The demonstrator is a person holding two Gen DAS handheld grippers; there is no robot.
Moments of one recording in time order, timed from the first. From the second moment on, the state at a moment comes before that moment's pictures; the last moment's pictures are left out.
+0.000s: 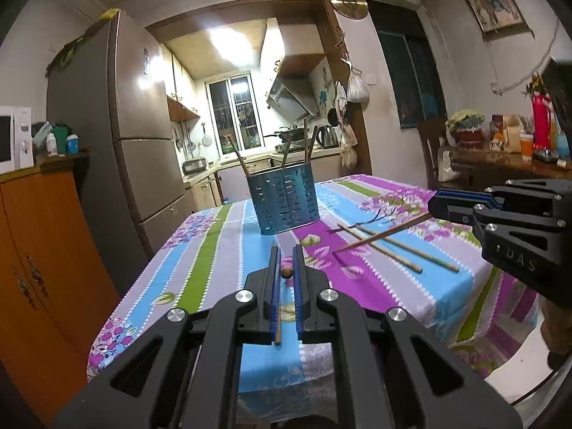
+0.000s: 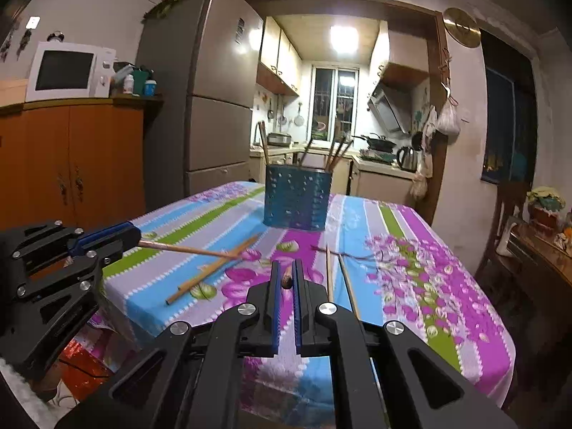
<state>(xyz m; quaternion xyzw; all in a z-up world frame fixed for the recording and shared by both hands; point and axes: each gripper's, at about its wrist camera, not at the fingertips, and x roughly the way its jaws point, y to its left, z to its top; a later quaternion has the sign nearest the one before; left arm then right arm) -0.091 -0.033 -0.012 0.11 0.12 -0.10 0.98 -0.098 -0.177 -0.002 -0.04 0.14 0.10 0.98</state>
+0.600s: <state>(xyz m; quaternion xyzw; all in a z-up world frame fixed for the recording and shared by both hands) -0.072 -0.029 0.045 0.05 0.13 -0.16 0.98 -0.087 -0.182 0.056 -0.03 0.11 0.13 0.99</state>
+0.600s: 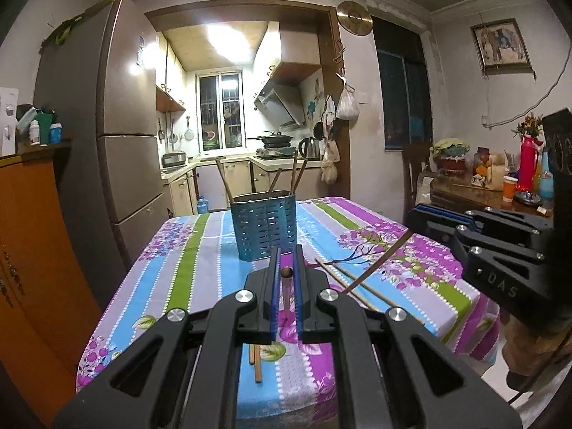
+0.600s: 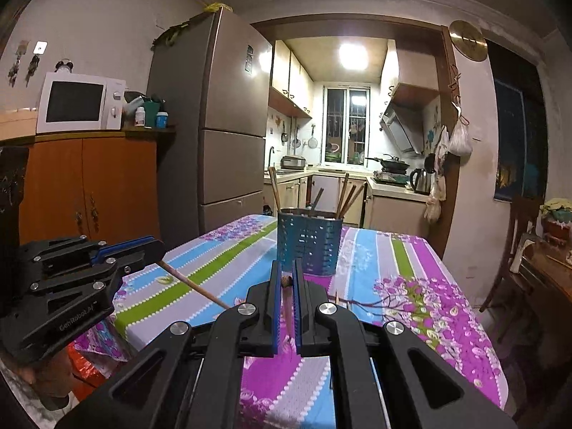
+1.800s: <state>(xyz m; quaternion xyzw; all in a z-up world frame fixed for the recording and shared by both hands) 0.024 -0.030 0.113 0.03 0.18 -0.19 0.96 0.020 -0.185 0.135 -0.01 0.14 0.19 0.97</state>
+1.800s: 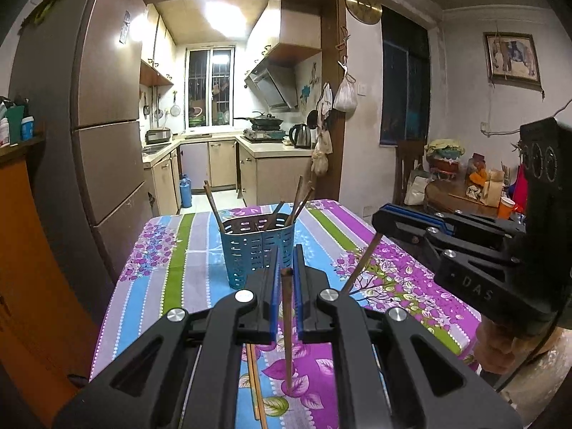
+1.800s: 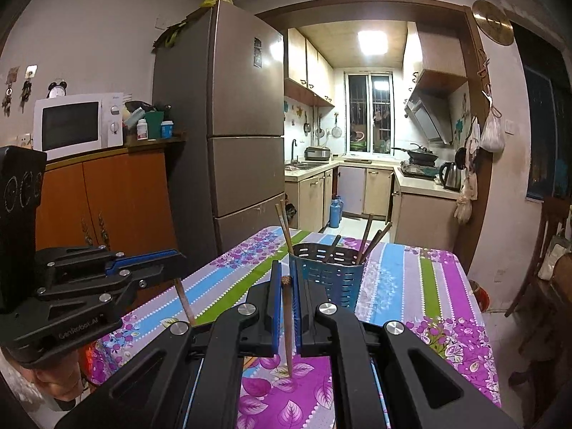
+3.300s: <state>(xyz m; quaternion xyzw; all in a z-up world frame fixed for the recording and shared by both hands) 0.236 -0.062 0.186 0.03 0.06 -0.14 0.99 0.260 -0.229 0.198 0.11 0.10 0.09 0.98</state>
